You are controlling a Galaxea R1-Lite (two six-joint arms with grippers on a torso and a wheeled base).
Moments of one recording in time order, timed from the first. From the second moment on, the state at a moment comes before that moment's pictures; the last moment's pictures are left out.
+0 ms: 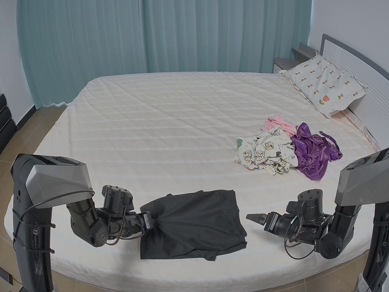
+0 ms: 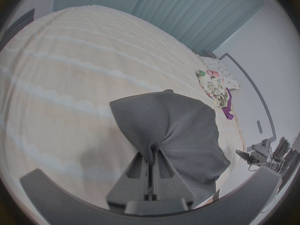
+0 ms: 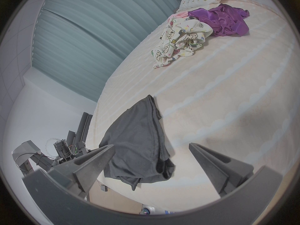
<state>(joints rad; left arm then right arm) -0.31 2.36 -0.65 -0.96 -0.19 -0.54 0.43 2.23 -0.33 -1.33 0.13 0.79</state>
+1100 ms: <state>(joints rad) -0.23 2.29 -0.60 -0.96 -0.19 -0.54 0.43 2.23 -0.33 -1.33 0.13 0.79</state>
